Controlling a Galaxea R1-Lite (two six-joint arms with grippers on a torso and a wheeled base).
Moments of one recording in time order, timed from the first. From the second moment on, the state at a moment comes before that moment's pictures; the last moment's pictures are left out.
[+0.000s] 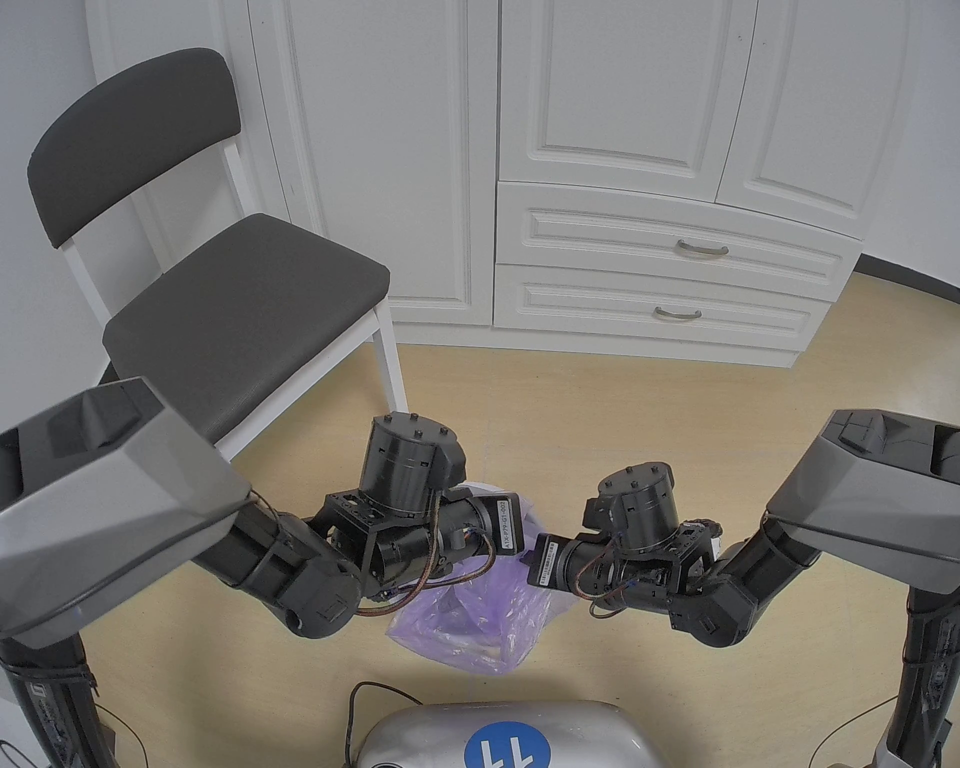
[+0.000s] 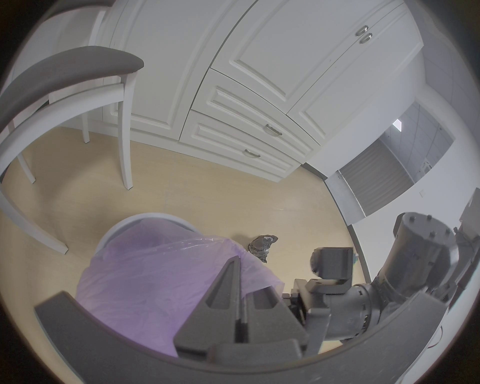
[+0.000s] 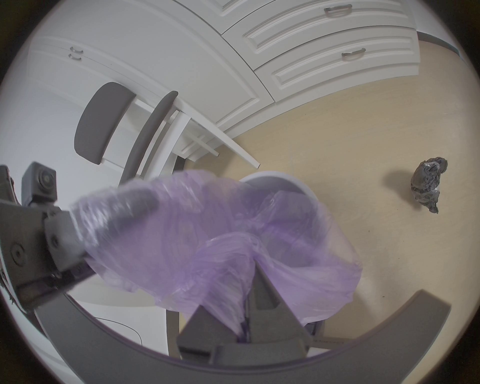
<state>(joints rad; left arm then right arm) -0.68 2.13 -0.98 -0.71 -0.04 -0.47 0.65 2.23 -0.88 -0.84 0.06 0.68</state>
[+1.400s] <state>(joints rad) -0.49 2.21 -1.00 -0.81 -0.04 -0.57 0.76 2.46 -0.97 -1.32 0.05 0.73</state>
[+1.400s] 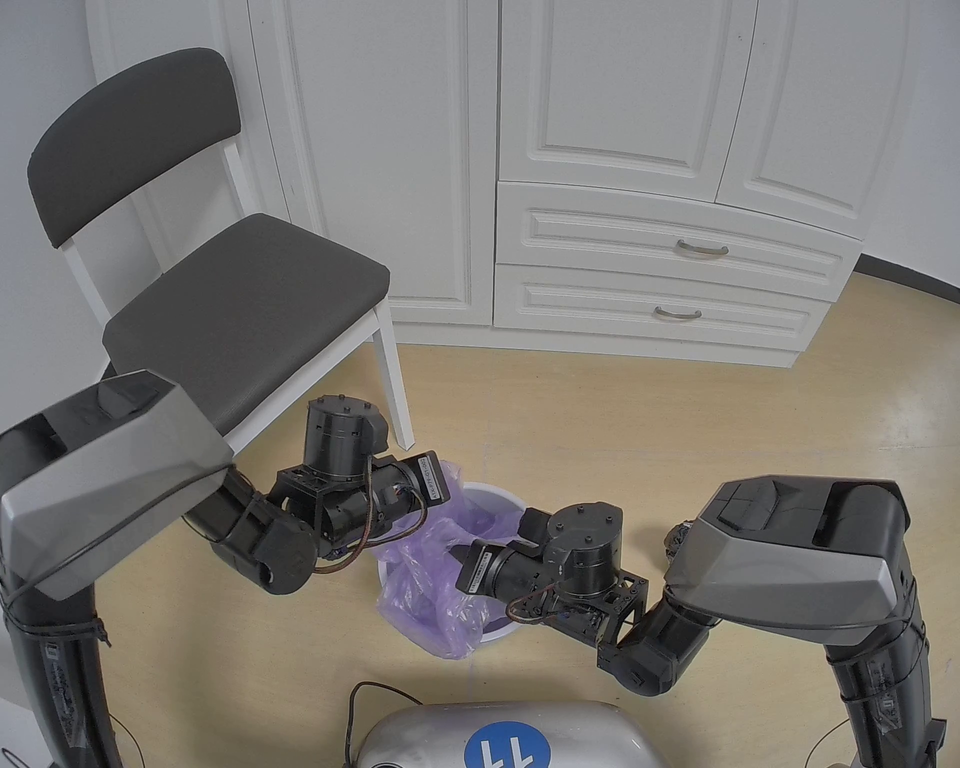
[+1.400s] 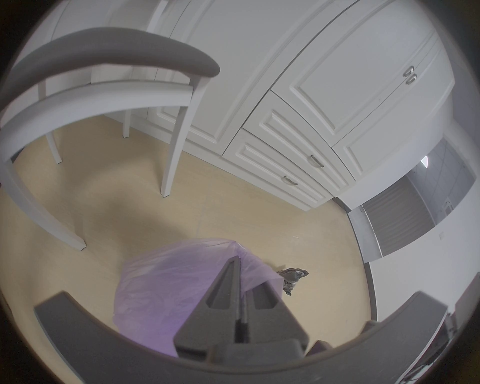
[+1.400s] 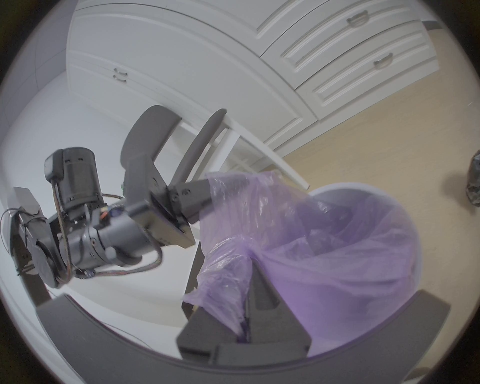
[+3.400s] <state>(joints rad) -0.52 2.32 -1.01 -0.91 -0.02 -0.60 0.46 2.55 -0.73 -1.55 0.19 0.53</state>
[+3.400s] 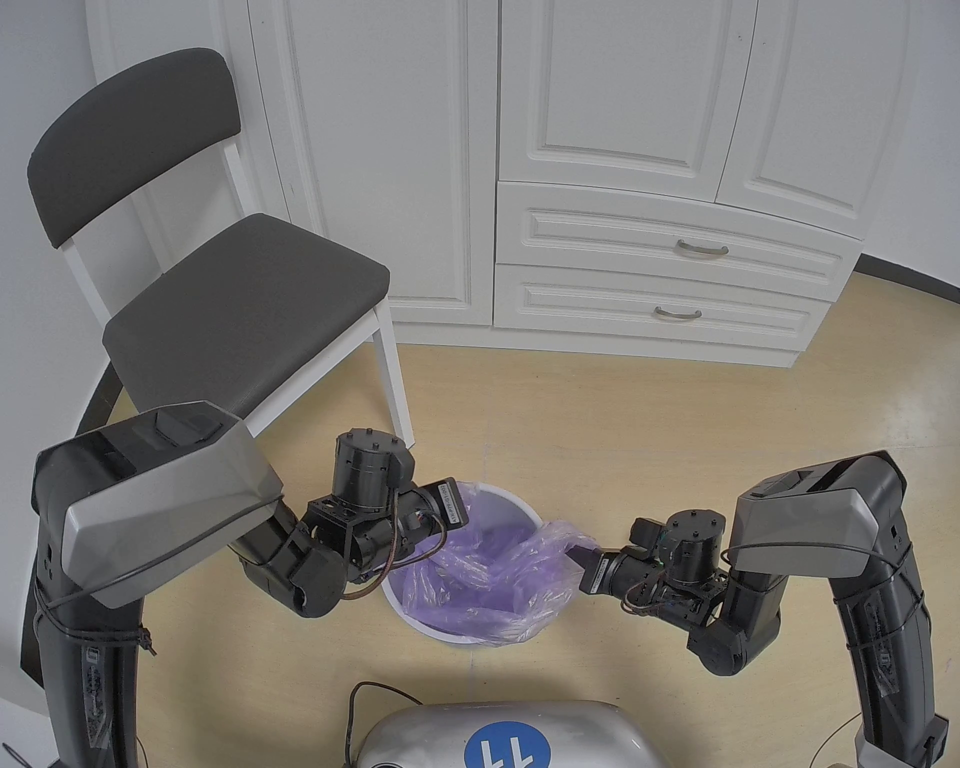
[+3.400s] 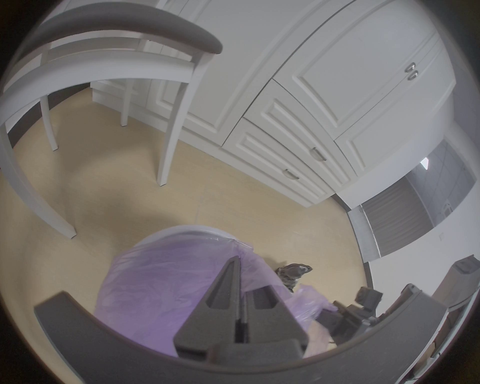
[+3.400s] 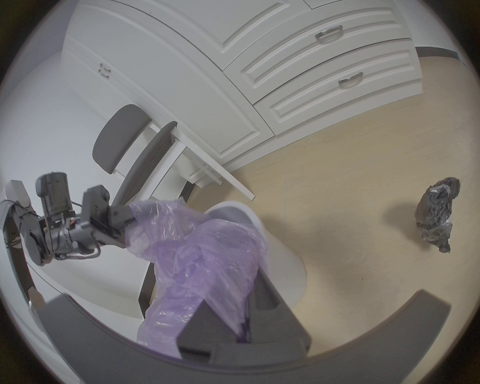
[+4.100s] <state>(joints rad) -0.37 2.27 -0.95 -0.83 -0.11 -0.44 0.33 2.56 -0.82 -1.43 0.19 0.39</state>
